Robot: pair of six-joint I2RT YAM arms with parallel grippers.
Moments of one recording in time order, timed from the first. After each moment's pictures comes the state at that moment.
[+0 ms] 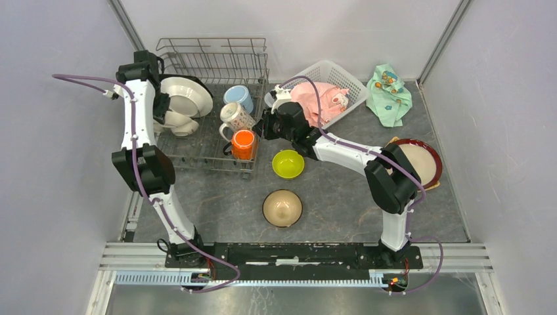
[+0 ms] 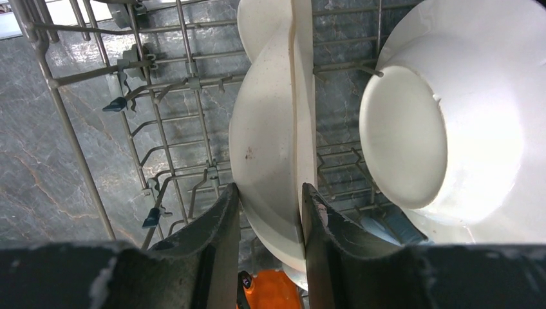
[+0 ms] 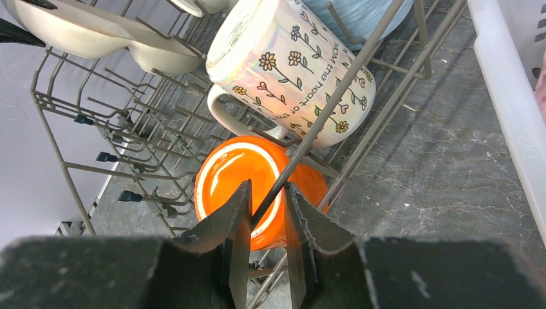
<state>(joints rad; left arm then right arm) 0.20 1.97 2.15 -1.39 -0.36 -1.16 0.77 1.91 1.39 0.19 -0.03 0.54</state>
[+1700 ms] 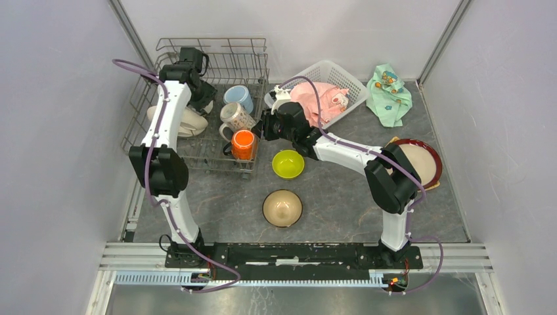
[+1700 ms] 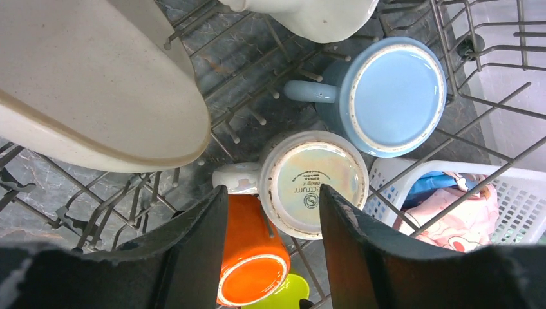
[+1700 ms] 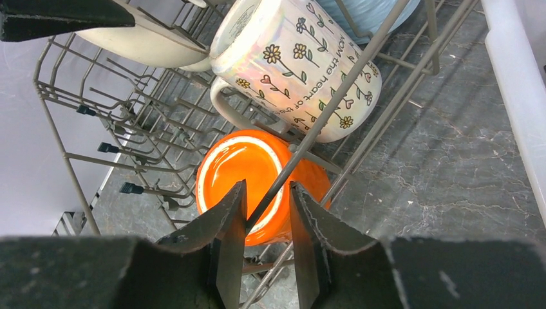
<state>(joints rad) -0.06 1.94 2.04 -1.17 -0.21 -1.02 0.77 1.91 1.39 0.19 -0.06 0.53</state>
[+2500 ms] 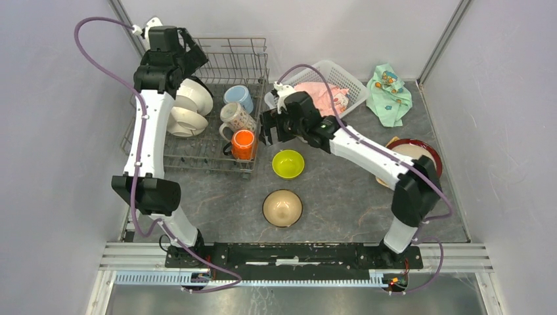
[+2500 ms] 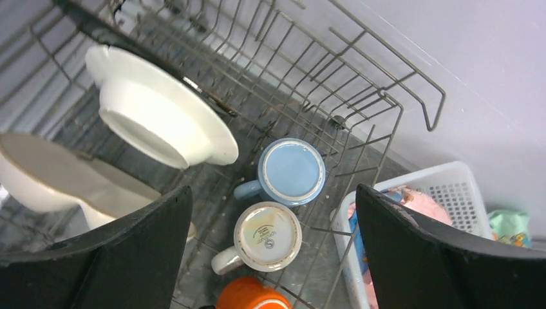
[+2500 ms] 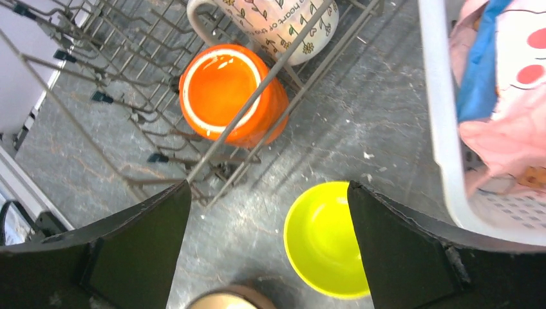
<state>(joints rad) -0.06 1.73 2.08 -0.84 -0.27 -0.61 0.77 1.77 1.50 -0.29 -0.05 0.34</state>
